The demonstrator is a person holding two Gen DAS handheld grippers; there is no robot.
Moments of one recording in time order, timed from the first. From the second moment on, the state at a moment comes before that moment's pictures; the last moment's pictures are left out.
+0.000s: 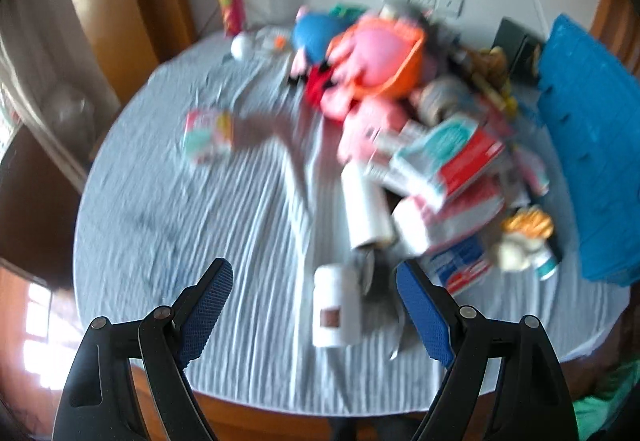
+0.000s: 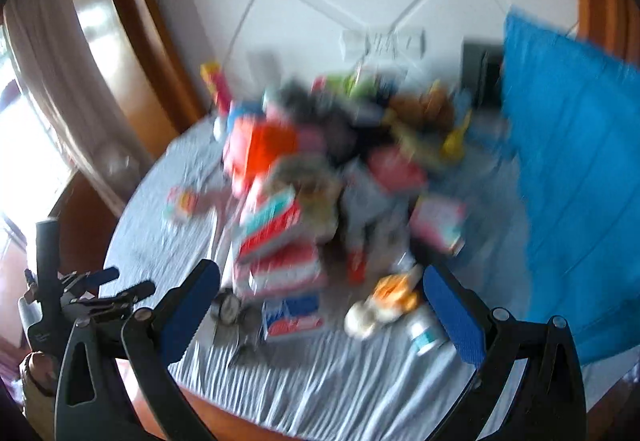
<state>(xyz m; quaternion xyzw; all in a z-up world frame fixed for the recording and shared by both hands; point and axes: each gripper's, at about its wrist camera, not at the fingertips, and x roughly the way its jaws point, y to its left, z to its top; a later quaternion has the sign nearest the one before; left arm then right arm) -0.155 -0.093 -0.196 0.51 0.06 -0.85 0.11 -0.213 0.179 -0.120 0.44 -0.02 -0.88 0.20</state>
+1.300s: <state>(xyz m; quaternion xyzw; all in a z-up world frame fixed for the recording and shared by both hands) -0.172 -0.087 -0.306 0.55 0.01 -0.83 -0.04 -0.184 0.037 -0.316 0.56 0.04 -0.82 0.15</state>
